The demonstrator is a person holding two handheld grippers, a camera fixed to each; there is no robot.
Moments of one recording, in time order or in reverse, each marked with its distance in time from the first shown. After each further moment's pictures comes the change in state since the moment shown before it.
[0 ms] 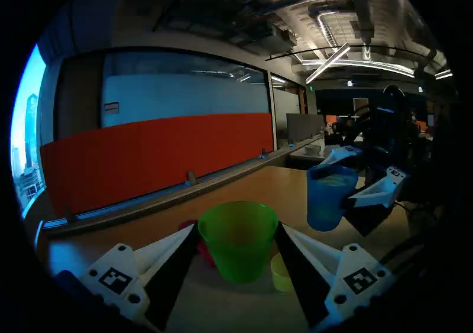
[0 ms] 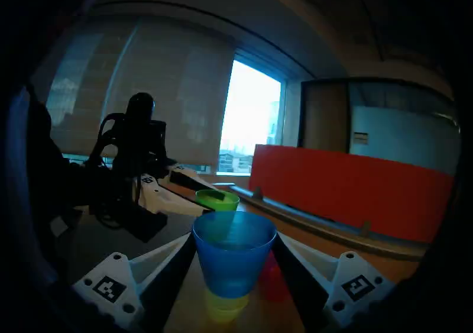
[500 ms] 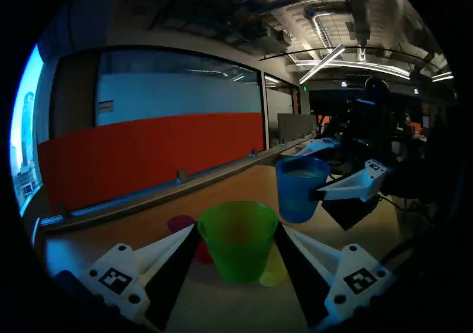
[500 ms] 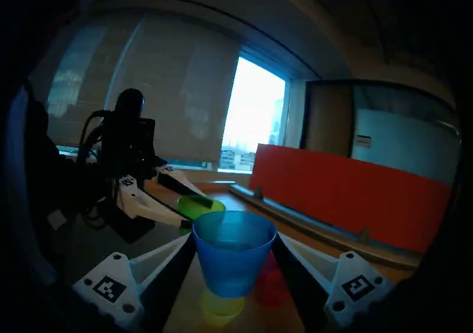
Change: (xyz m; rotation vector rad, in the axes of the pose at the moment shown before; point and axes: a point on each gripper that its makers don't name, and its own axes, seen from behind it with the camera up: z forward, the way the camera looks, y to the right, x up) left arm -0.002 0.026 -0.018 -0.043 -0.005 -0.009; right arm 0.011 0.003 0.010 0.011 -0.025 -0.043
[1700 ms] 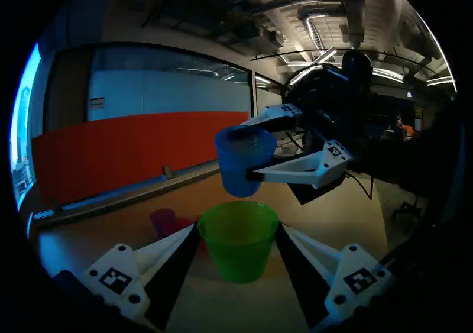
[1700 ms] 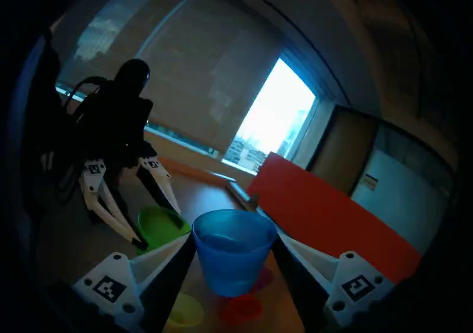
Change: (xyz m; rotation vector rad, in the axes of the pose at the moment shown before) left arm -0.010 0.037 -0.009 -0.066 -0.001 -0.015; right arm 0.025 0.021 0.025 0.043 -0.058 -0.335
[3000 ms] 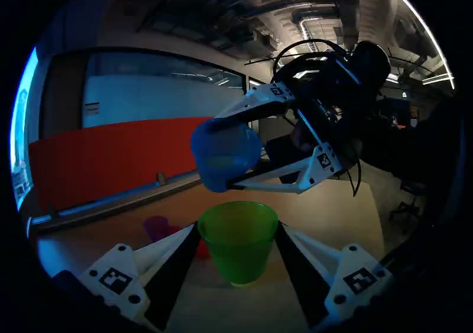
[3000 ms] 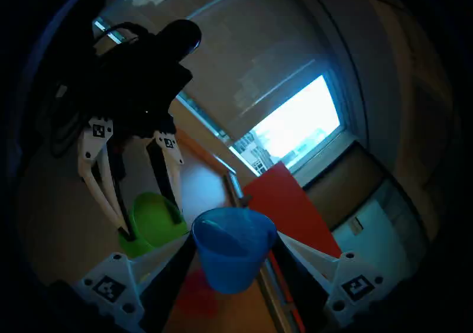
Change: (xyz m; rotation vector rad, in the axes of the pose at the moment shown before) left arm 0.011 0.014 0.004 -0.030 0.027 0.014; right arm 0.020 0.008 0.011 0.029 -0.078 -0.379
